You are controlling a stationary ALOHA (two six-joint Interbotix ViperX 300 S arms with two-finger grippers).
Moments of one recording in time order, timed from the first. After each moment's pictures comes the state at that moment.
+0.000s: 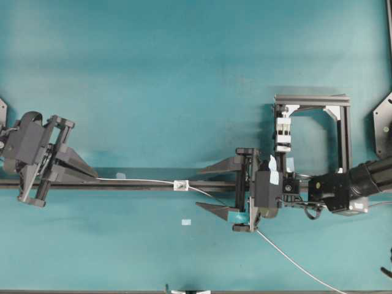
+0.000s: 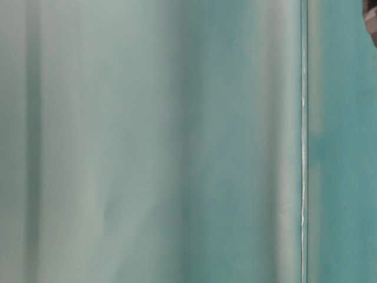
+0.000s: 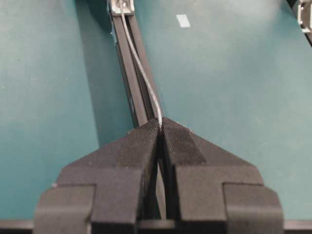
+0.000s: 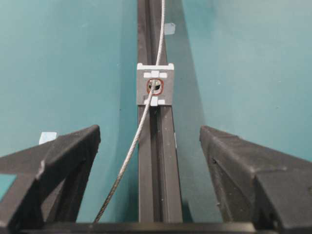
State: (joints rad) left arm -0.35 -0.30 1.29 -0.05 -0.56 -0.11; right arm 0.46 0.41 0.79 0.63 -0.99 -0.07
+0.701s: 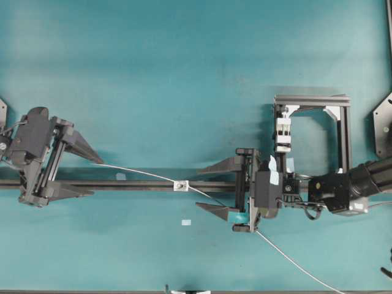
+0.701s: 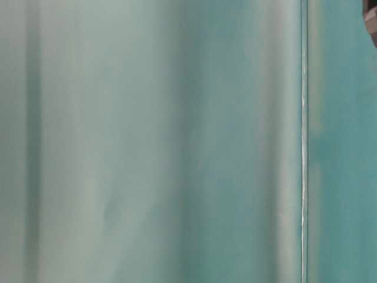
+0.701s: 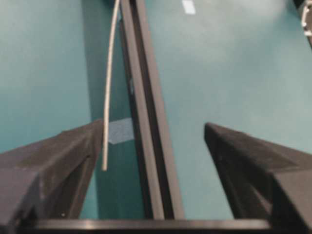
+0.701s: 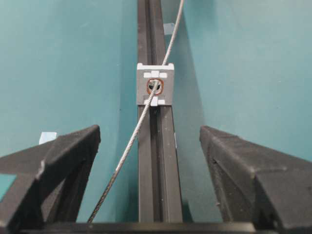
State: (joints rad) left arm -0.35 -0.29 1.29 -0.05 -0.52 -0.23; right arm 0.46 0.41 0.79 0.63 -0.99 -0.07
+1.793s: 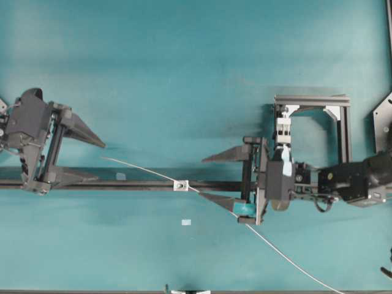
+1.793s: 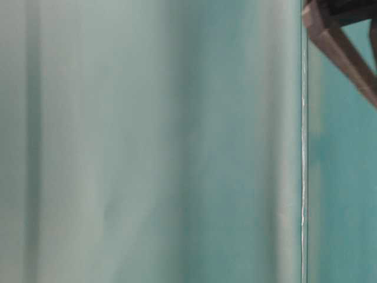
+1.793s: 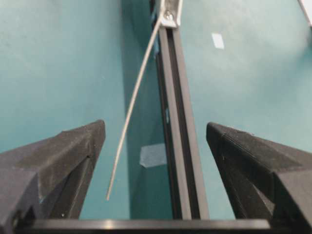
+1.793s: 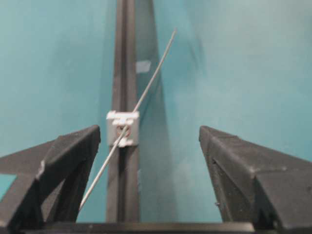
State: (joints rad) left arm -0.24 -0.40 1.28 -0.05 -0.46 -0.22; right arm 0.43 0.26 0.84 0.63 -0.98 -0.14
